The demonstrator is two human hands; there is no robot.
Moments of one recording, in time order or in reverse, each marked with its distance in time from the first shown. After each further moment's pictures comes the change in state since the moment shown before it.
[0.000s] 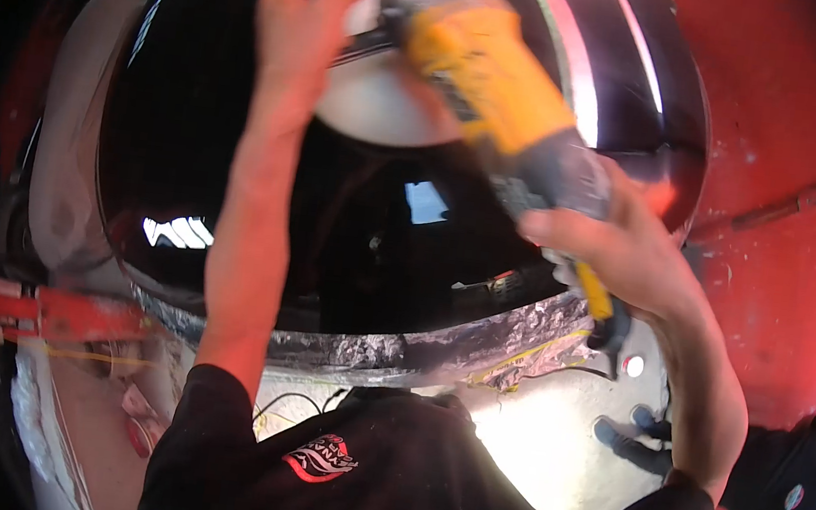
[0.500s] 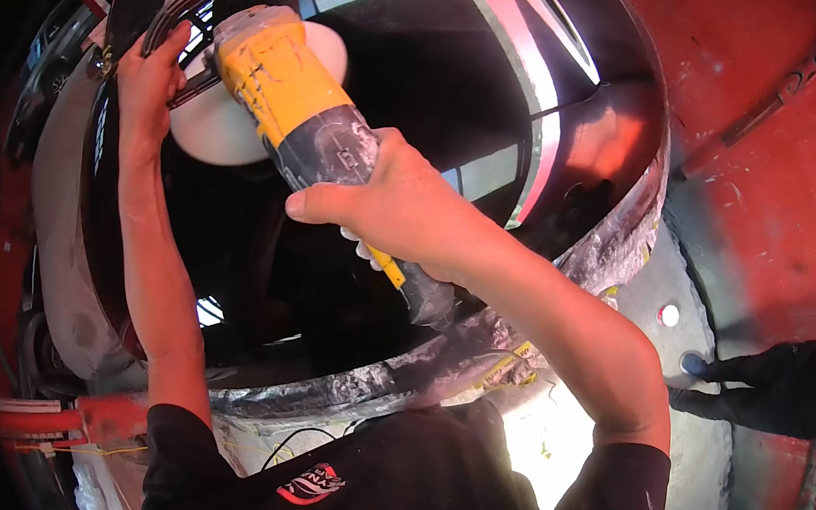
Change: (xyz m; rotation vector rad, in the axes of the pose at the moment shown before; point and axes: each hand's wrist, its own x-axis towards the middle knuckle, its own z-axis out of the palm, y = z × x) left_hand 0.090 -0.010 -0.020 0.060 -0.216 -0.046; right_hand 0.054 0.010 0.054 0.255 -0.019 0.069
